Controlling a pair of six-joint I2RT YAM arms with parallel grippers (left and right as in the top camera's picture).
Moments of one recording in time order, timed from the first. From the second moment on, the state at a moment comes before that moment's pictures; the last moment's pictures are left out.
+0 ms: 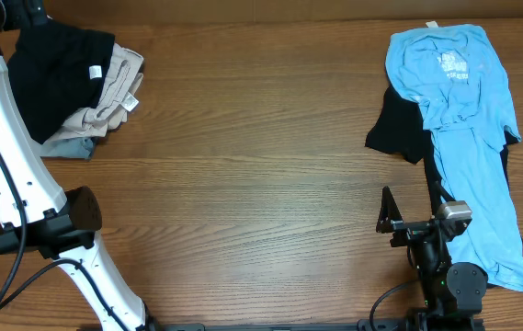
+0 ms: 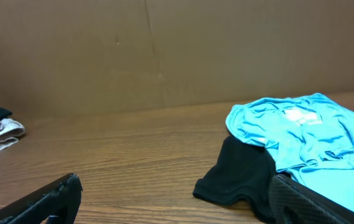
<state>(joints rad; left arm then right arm) 0.30 2.20 2.89 -1.34 -0.13 0.06 -0.02 0.01 0.02 -0.02 -0.15 0.15</state>
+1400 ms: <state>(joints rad) 0.17 0.34 0.44 -0.17 0.11 0.03 -0.02 0.01 0.02 -0.02 -0.15 0.15</state>
